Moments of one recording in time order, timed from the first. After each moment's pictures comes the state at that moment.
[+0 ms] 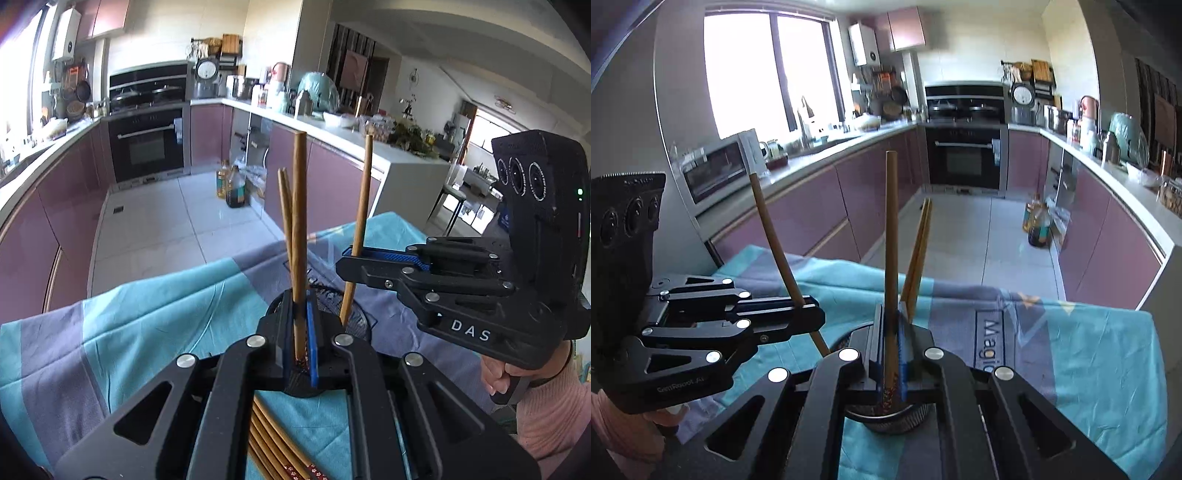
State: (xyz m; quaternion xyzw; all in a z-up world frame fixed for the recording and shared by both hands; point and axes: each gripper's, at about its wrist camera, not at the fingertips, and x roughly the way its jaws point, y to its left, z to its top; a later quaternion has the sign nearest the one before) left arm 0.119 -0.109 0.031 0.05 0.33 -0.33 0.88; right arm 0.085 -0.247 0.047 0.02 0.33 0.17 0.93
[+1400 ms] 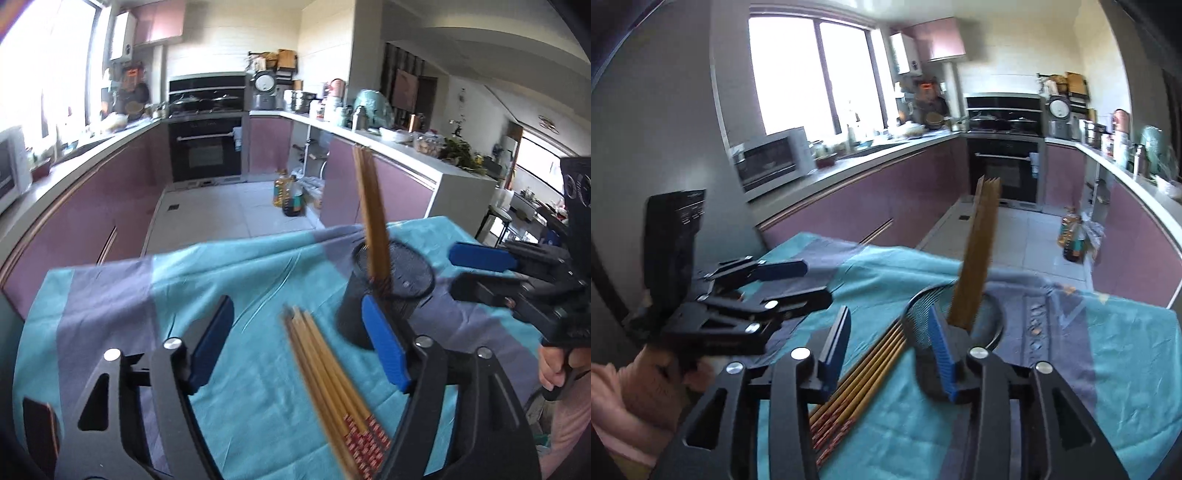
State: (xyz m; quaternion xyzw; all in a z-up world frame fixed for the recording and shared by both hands) left arm 0.069 -0.033 -0.004 0.03 0.30 -0.21 0.93; right arm 0.013 -0.220 0.031 0.02 0.30 0.26 0.92
